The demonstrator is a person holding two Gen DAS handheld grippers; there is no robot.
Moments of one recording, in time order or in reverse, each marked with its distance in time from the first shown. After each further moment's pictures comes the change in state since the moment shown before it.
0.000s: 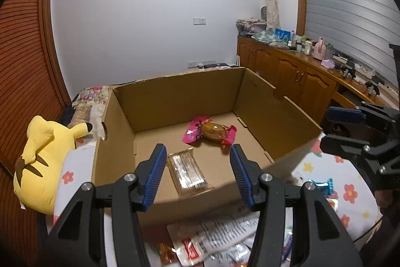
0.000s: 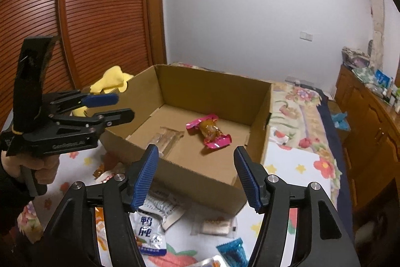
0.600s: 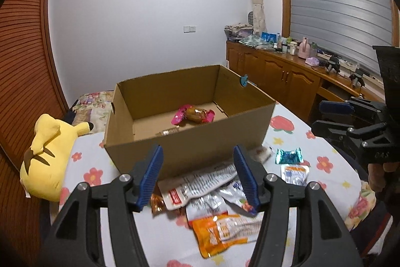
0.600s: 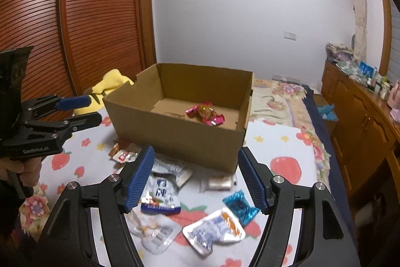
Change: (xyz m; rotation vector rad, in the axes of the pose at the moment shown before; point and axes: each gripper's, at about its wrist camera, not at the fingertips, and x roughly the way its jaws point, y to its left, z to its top) left arm -0.083 -0.025 -0.051 0.038 -0.037 -0.032; right arm -0.070 0.022 -0.048 0.051 -0.026 -0.063
